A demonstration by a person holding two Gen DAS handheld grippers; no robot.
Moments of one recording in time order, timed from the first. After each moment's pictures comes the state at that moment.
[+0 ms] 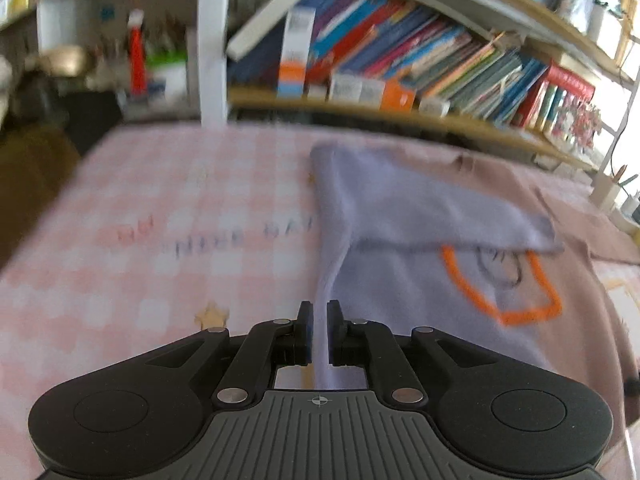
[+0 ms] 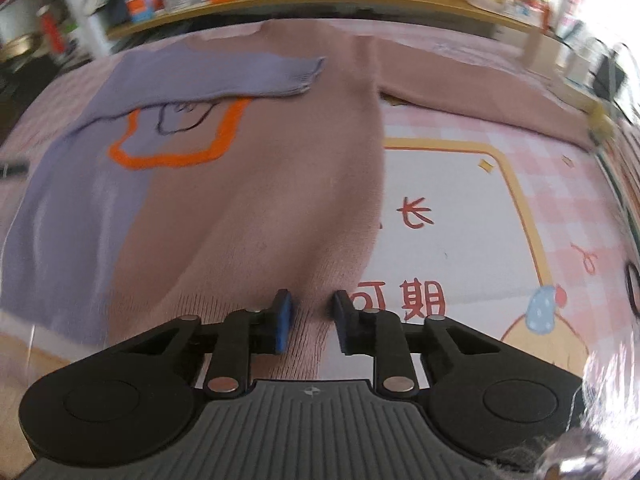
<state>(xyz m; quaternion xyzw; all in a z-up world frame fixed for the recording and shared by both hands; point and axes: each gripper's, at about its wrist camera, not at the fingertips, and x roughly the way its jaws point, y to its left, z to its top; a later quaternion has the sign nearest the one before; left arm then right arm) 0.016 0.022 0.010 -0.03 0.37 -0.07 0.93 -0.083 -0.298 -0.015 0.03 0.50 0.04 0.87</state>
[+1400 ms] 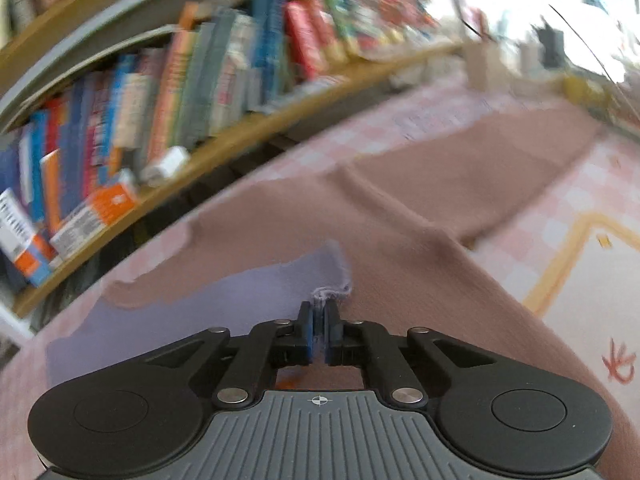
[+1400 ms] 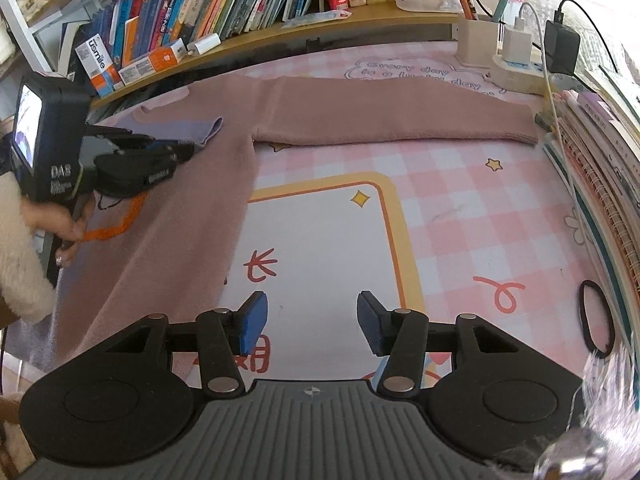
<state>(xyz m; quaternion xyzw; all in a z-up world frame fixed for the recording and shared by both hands) 0.106 -0.283 -0.029 0.21 0.31 -0.17 0.91 -0.077 -0.422 -0.015 0.10 0.44 0.03 0.89</state>
